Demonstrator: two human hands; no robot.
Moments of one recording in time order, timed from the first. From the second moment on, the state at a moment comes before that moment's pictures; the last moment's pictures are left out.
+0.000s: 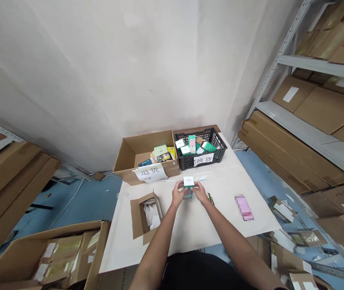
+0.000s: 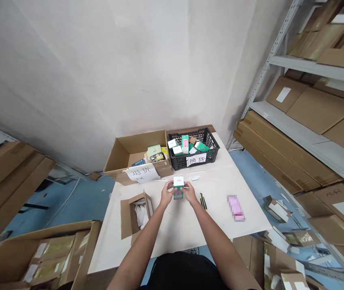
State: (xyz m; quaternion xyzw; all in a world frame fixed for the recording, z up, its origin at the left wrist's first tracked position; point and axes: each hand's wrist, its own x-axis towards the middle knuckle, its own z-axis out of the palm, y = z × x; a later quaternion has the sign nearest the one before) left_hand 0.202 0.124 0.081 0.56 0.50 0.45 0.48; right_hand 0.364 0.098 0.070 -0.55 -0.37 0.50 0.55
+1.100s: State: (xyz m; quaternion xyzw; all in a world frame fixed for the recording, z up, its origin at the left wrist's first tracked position) left_hand 0.196 0.286 0.277 0.70 0.40 0.50 0.33; right_hand 0.400 0.247 0.258 -0.55 -0.58 0.21 0.56
